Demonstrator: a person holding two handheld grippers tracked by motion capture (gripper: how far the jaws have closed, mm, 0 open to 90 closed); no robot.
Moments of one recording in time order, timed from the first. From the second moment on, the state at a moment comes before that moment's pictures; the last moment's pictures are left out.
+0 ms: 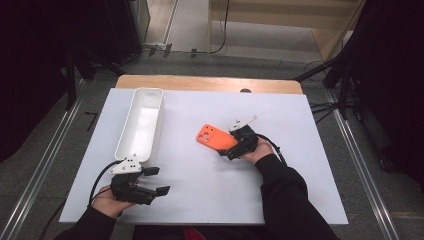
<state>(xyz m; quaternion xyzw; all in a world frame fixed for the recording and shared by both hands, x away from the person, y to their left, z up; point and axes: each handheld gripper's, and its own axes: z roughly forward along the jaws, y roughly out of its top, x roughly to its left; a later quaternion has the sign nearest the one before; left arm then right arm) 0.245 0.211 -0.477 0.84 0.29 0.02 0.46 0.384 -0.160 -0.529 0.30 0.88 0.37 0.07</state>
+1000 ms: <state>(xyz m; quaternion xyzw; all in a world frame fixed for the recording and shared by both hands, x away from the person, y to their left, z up) 0.245 0.211 -0.478 0.83 0.29 0.02 0.47 0.378 -0.155 -0.530 0.29 0.88 0.36 0.12</state>
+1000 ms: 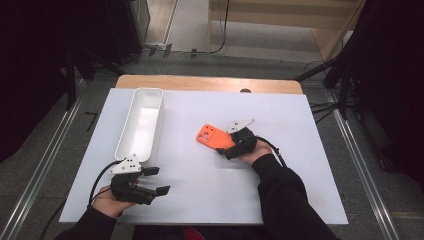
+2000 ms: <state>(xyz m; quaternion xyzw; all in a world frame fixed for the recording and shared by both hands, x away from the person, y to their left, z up) 0.248 0.214 -0.477 0.83 0.30 0.01 0.47 0.390 -0.176 -0.518 0.34 0.83 0.44 0.03</state>
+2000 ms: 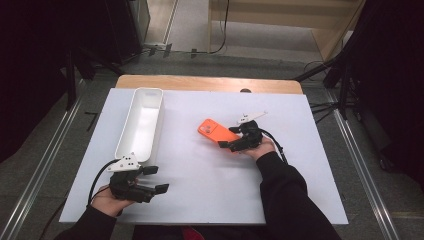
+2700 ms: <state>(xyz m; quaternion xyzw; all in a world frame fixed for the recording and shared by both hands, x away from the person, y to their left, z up) 0.247 0.188 -0.466 0.84 0.31 -0.05 0.45 0.359 -0.195 -0.492 0.45 0.73 0.51 -0.03</state>
